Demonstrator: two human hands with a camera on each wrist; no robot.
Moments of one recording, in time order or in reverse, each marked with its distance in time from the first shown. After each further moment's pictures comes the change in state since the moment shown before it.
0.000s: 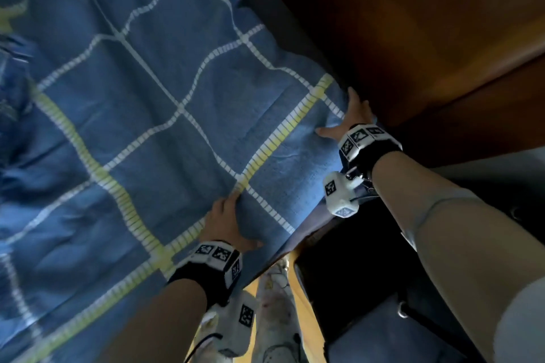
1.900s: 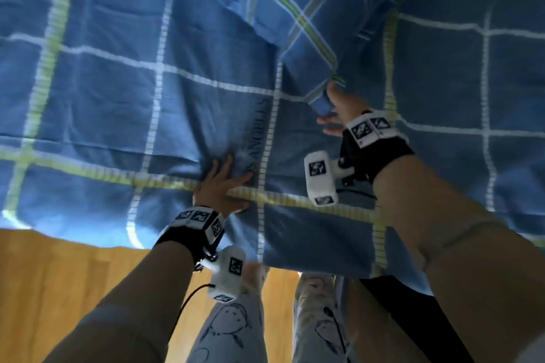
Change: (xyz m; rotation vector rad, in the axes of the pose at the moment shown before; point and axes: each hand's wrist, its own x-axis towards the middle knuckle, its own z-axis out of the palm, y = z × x) left_hand -0.111 -0.416 -0.001 -0.412 0.110 -0.200; right_hand -0.250 -0.288 0.371 0.101 -0.526 -0.166
